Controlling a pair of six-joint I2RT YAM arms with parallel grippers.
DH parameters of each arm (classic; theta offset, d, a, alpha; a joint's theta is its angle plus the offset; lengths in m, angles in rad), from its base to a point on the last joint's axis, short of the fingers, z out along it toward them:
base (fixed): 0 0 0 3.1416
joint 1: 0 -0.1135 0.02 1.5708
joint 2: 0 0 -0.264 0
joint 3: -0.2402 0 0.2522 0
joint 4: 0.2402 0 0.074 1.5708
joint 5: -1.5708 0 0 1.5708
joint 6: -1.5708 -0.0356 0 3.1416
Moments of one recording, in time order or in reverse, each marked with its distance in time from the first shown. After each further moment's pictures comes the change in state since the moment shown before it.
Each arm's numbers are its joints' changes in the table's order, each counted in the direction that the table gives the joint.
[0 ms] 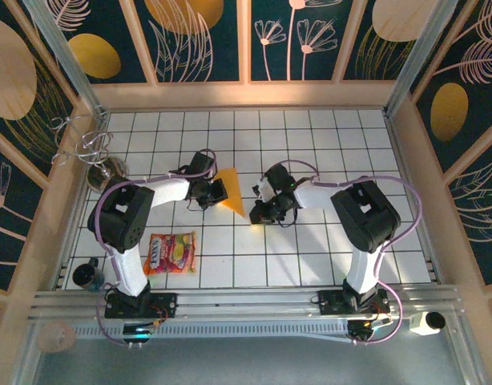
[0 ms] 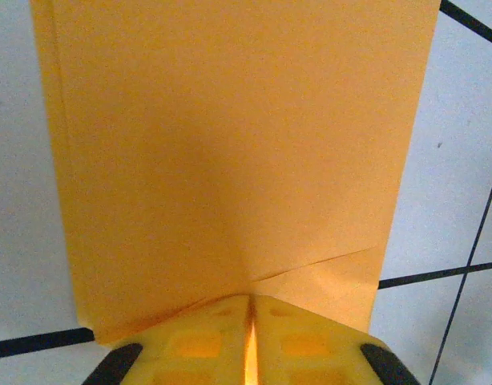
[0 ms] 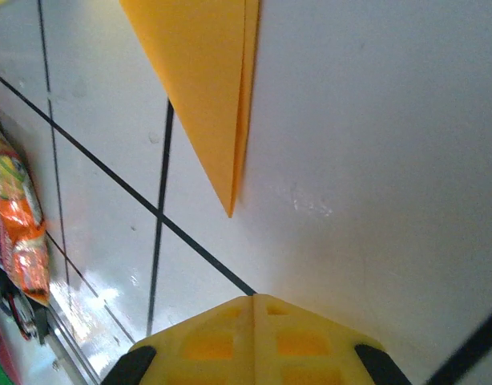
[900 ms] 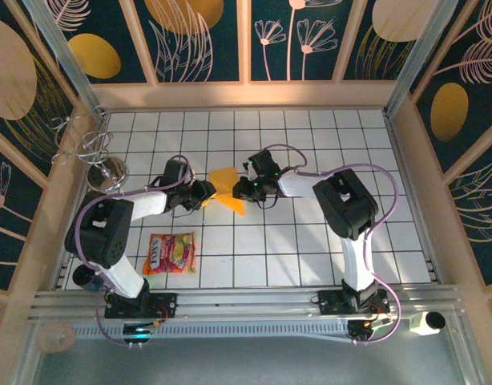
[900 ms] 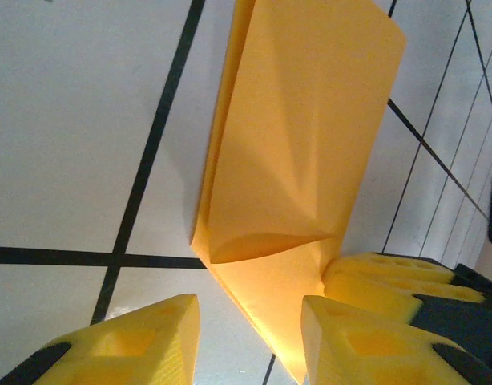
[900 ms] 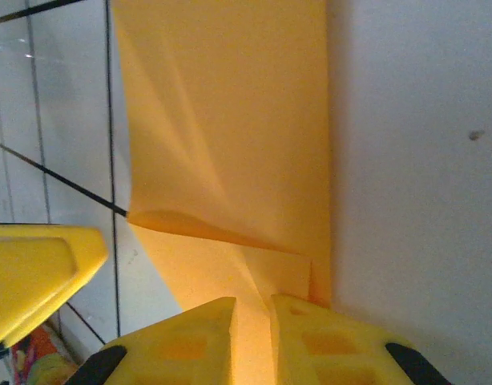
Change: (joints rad) left arm -0.141 -0.185 0.261 -0.264 -0.145 0.188; right arm -0.033 0.217 -0.248 -0.191 -0.163 -0.276
